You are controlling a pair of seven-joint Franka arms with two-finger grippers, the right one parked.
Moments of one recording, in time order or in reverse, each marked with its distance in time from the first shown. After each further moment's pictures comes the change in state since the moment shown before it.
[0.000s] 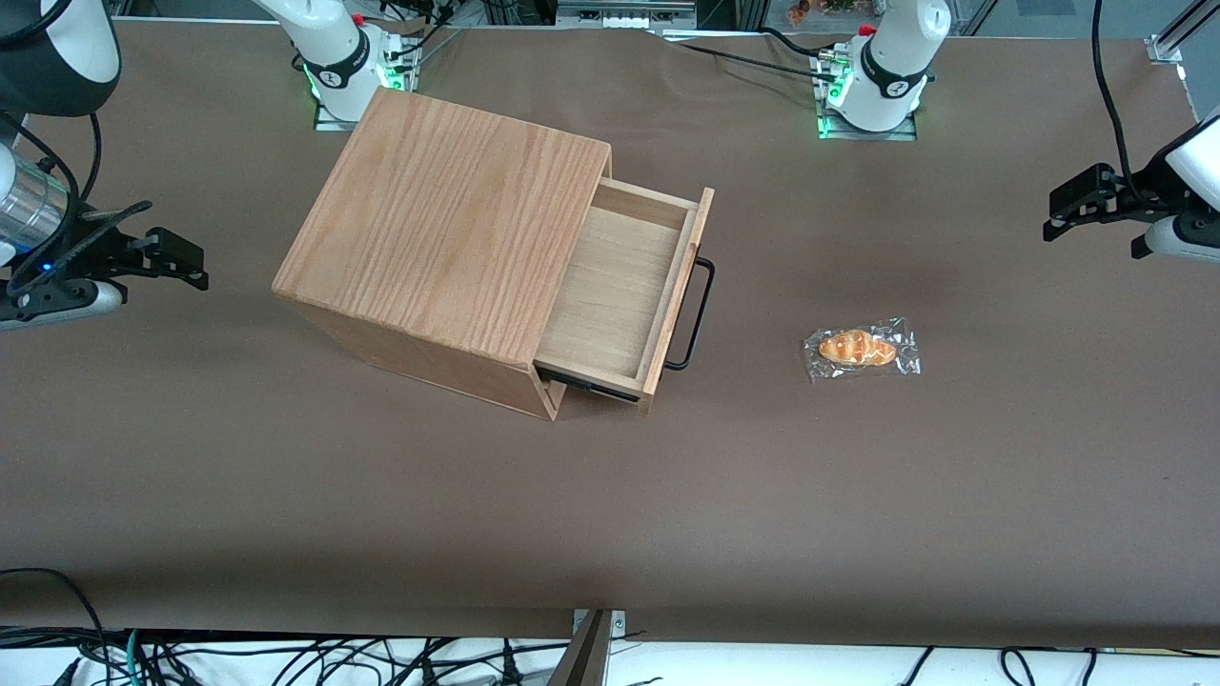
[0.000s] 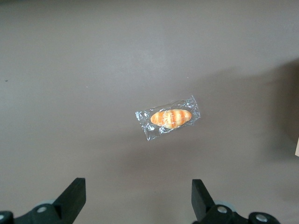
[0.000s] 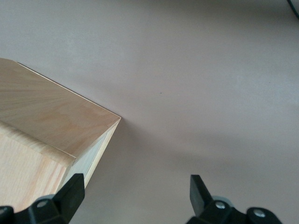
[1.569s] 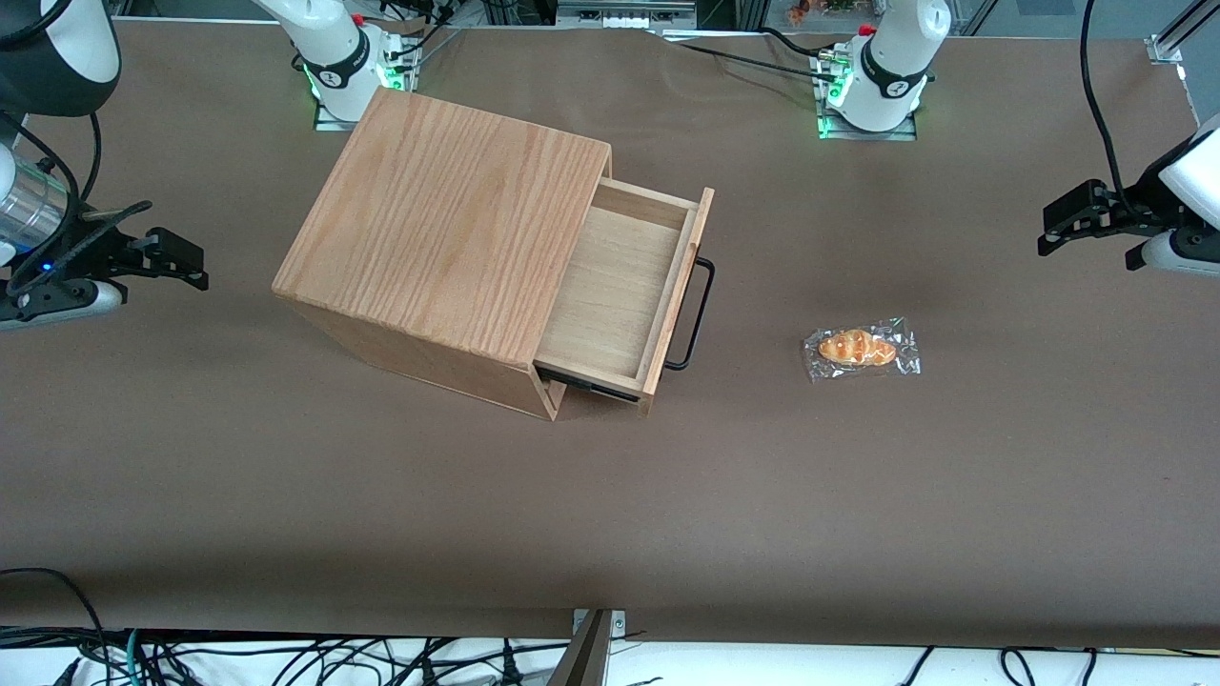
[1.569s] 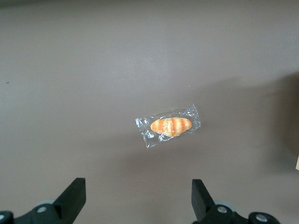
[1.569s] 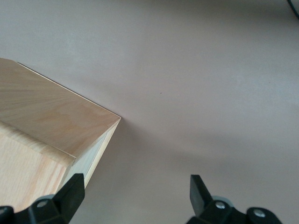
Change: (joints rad) arm 0.003 0.013 -0.006 -0.006 0.000 0.040 -0.035
